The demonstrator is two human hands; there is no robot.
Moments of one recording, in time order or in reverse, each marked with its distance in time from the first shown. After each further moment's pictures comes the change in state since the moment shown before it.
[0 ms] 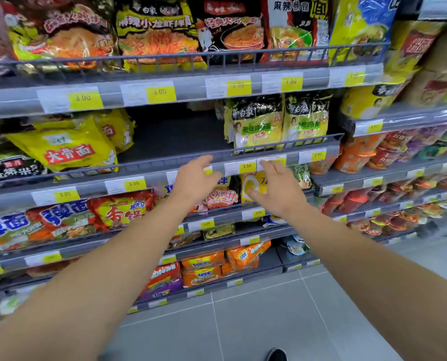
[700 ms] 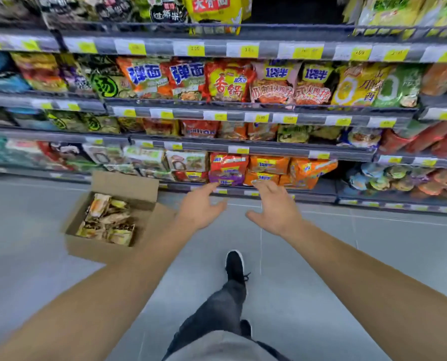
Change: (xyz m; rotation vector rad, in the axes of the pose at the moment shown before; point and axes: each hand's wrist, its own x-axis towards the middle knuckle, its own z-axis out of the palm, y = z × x) left_hand -0.405 -0.151 -0.026 0.153 -0.133 -0.434; right_hand -0.306 -0.163 0.133 0.014 -0.490 -0.250
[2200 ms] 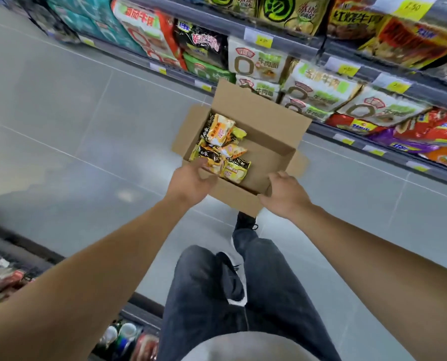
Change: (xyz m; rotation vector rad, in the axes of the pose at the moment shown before) left_hand 0.031 -0.620 -0.249 -0.253 -0.031 -0.595; right_hand 0.257 -0.513 0.325 -0.012 -0.528 -0.019
